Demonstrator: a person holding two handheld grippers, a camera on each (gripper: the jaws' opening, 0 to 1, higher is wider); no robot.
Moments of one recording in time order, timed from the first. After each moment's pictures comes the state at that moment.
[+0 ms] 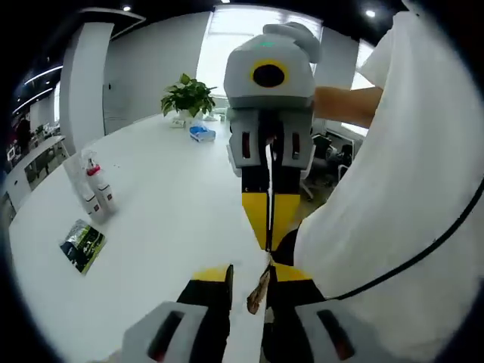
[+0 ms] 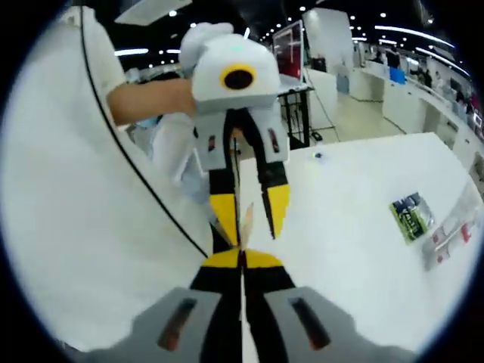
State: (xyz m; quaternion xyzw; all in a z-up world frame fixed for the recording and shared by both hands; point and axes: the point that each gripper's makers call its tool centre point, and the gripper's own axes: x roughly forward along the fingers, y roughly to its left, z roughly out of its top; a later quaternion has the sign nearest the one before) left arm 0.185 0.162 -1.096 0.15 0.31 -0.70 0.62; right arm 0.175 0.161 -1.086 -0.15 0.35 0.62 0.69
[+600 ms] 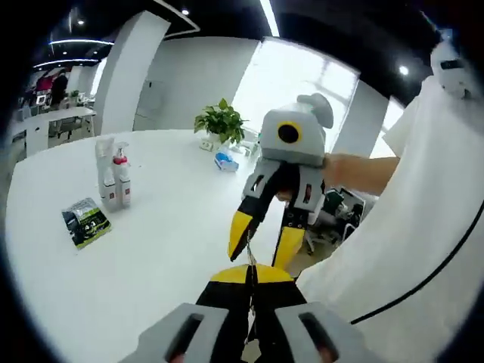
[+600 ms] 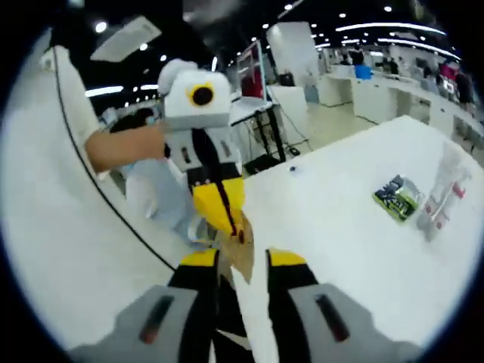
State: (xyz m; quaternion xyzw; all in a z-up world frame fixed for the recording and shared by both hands) left arm 0.214 0.162 -1.060 -0.06 0.30 -0.65 0.70; right arm 0.212 0.151 -1.073 0.04 0.32 0.54 0.78
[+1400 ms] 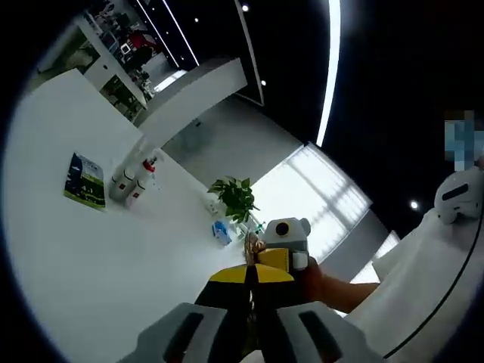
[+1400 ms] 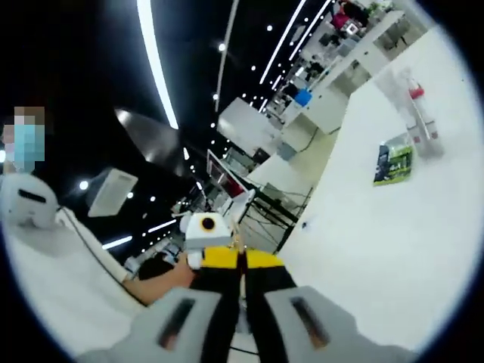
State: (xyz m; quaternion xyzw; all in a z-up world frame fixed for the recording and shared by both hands) left arm 0.233 0.152 -1.030 -0.35 0.29 -0.58 0.67; right arm 0.252 0.139 -1.019 0.37 0.25 0.46 0.77
